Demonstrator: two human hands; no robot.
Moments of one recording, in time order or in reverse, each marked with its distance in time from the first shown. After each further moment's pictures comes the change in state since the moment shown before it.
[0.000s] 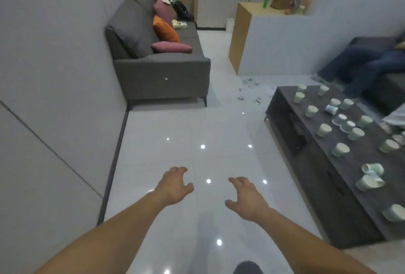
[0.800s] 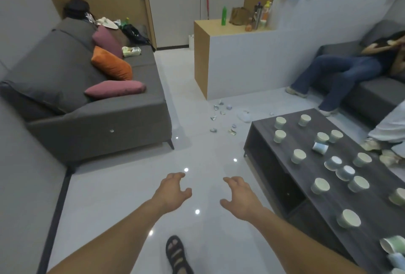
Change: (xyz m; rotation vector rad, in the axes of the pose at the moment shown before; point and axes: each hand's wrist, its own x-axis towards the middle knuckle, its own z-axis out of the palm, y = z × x) left_hand 0.459 0.254 -0.093 -0.021 -0.044 0.144; right_hand 0.401 0.158 -0.268 0.118 0.131 0.104
